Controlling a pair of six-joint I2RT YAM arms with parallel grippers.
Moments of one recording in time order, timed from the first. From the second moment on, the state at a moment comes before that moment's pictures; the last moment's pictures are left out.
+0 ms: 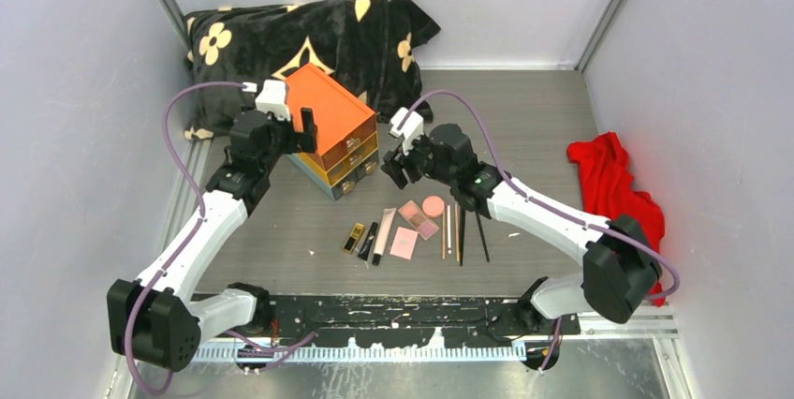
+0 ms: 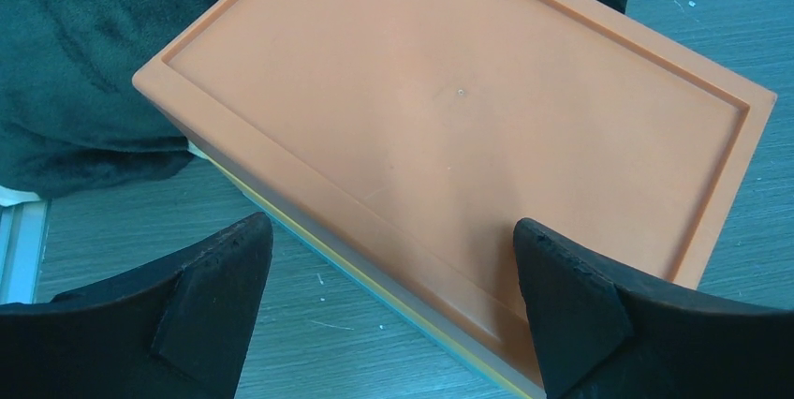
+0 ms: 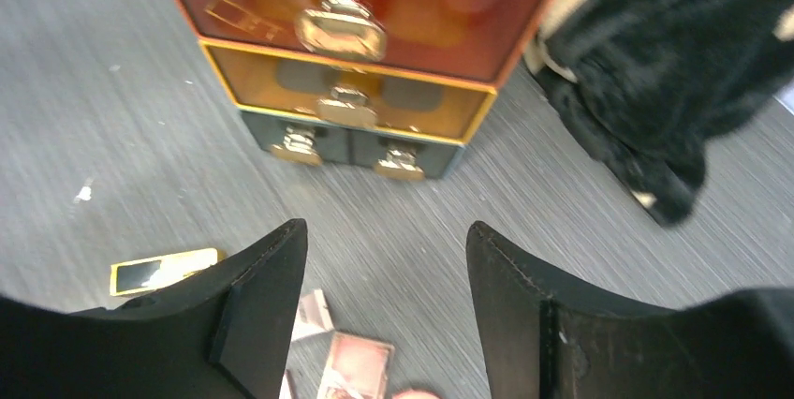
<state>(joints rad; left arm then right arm) -0.26 1.12 0.88 -0.04 -0.09 -0.05 0.73 1.36 0.93 0.10 -0.11 -0.15</state>
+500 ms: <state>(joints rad) -0.26 1.13 0.86 0.01 -0.11 -0.06 0.73 1.67 1.20 0.18 -0.39 -0.14</state>
